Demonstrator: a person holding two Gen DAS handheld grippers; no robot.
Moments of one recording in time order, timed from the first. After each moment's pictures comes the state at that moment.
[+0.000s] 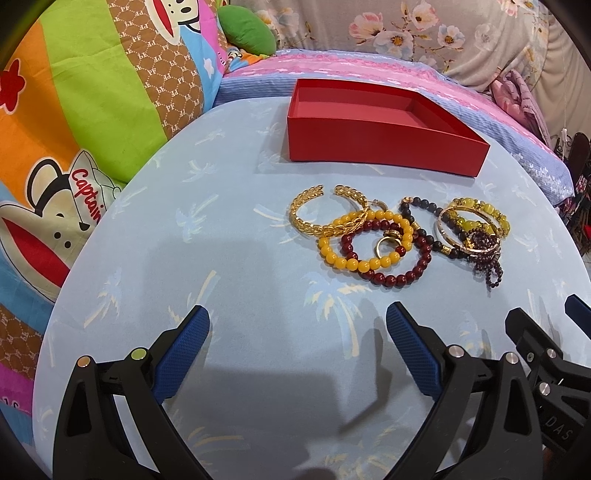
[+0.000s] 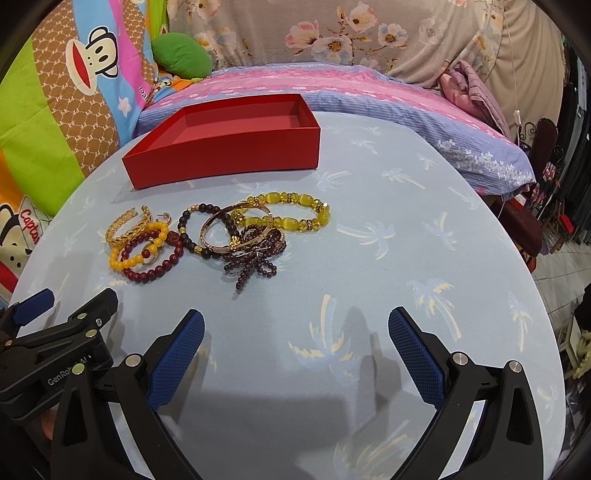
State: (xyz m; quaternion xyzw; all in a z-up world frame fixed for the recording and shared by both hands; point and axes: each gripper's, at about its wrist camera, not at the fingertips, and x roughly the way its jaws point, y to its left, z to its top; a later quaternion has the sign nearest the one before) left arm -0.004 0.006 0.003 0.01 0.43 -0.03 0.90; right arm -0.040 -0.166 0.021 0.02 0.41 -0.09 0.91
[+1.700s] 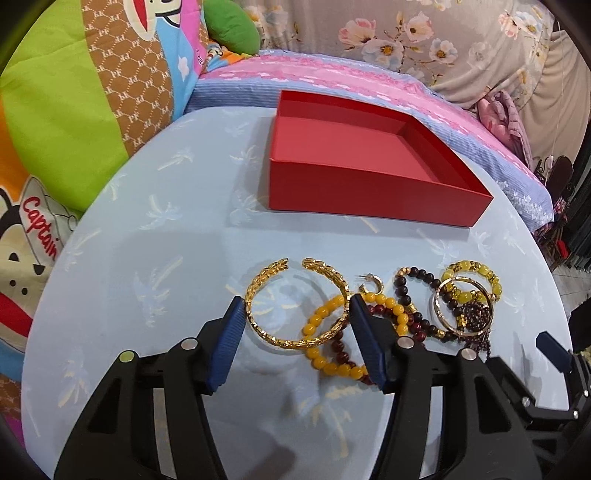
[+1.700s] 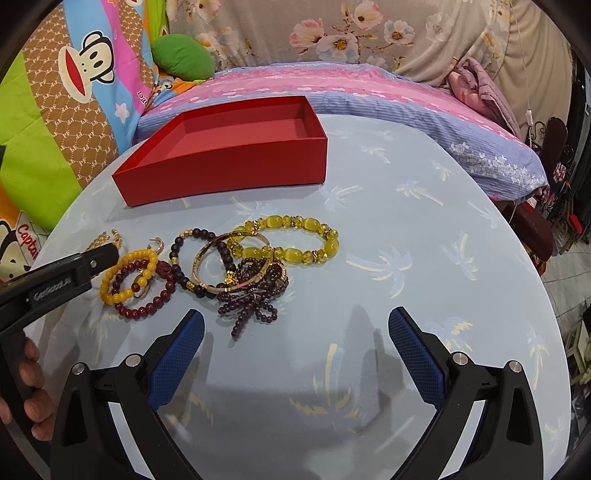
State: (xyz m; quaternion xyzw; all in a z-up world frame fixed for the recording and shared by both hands) left arm 0.058 0.014 0.016 -0.03 0.42 -0.08 0.90; right arm -0.008 -0.176 0.022 0.03 0.41 -0.07 0.91
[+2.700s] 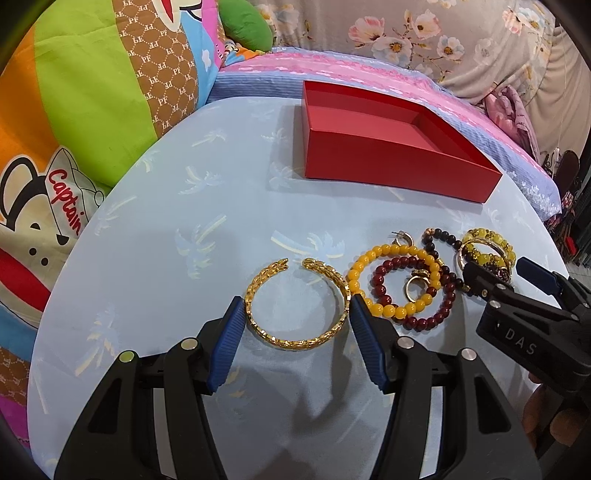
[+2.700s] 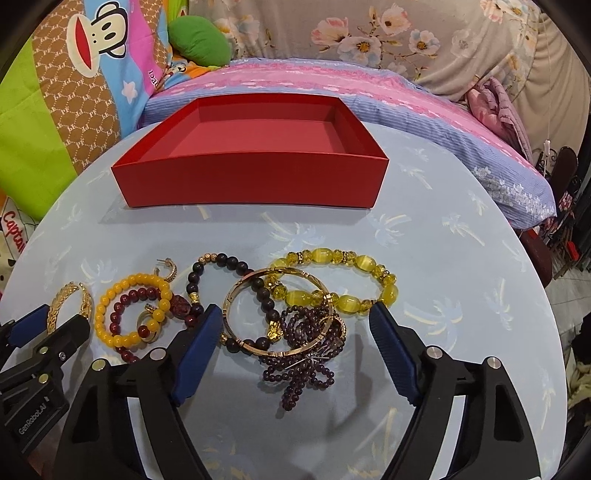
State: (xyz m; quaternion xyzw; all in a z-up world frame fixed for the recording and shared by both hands) left arm 0.032 0.037 0.002 -0.02 0.43 -0.07 0.90; right arm 0.037 -0.144 0.013 -0.02 0.42 -0.07 0.90
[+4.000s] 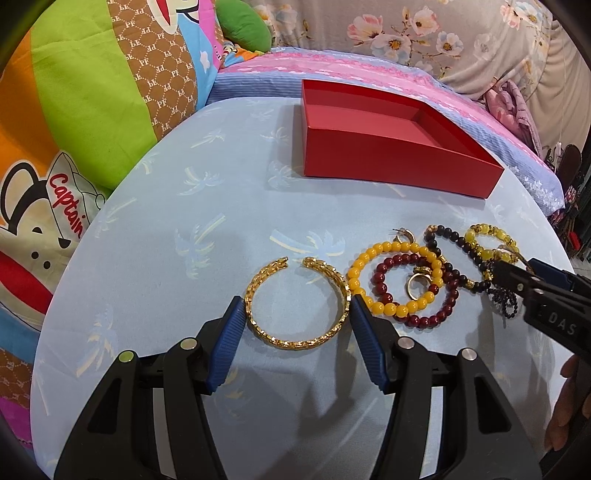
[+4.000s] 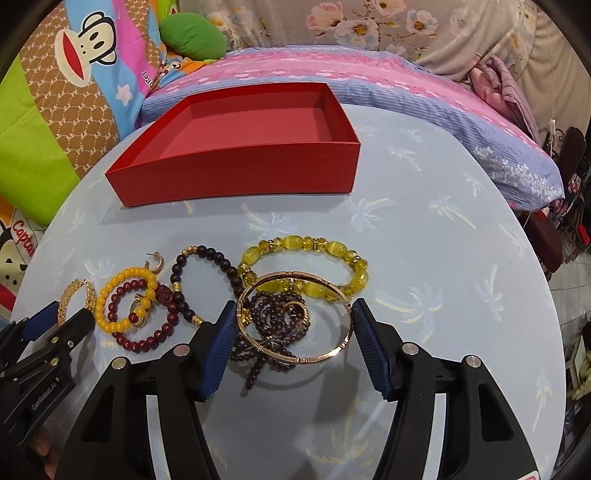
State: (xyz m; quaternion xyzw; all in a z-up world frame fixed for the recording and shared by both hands) left arm 0.033 0.033 0.001 -0.01 0.43 -0.06 0.90; right arm 0.033 -0.170 0.022 0.02 0.45 -0.05 0.89
